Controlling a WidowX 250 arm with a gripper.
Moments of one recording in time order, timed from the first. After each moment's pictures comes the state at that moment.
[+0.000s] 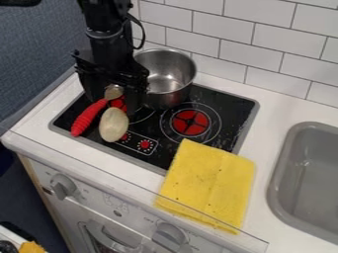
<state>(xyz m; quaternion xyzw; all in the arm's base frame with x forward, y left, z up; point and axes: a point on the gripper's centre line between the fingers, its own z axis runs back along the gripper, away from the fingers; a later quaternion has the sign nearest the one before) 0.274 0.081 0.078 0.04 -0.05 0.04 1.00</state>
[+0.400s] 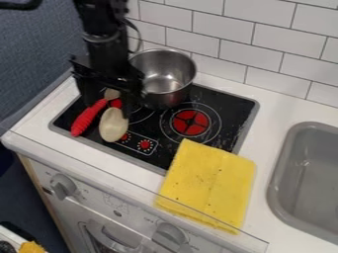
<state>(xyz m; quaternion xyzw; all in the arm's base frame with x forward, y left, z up) 0.268 0.098 0.075 0.03 -0.04 0.07 1.00</state>
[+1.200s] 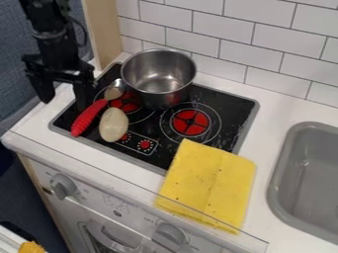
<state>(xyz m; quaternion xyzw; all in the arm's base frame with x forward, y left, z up) 0.263 0.165 0.049 0.03 0.00 0.12 0.99</state>
